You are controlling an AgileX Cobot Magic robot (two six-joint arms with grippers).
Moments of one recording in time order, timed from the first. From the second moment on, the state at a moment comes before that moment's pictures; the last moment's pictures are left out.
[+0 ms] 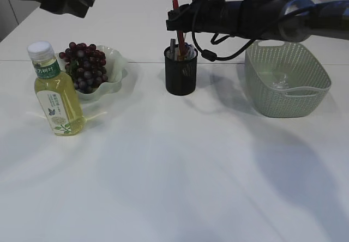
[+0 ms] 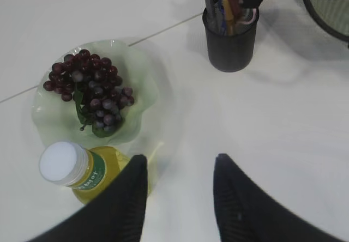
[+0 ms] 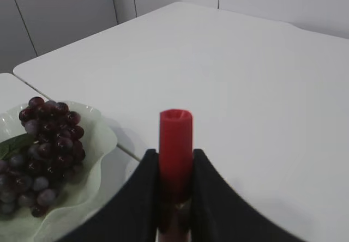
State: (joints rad) left arm -0.70 1.45 -1.39 0.46 0.88 -0.42; right arm 0.27 2.34 -1.93 1.80 0.35 -1.91
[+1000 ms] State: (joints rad) left arm -0.70 1.45 -1.39 0.47 0.85 -0.42; right arm 0.27 2.35 -1.93 1.80 0.35 -1.85
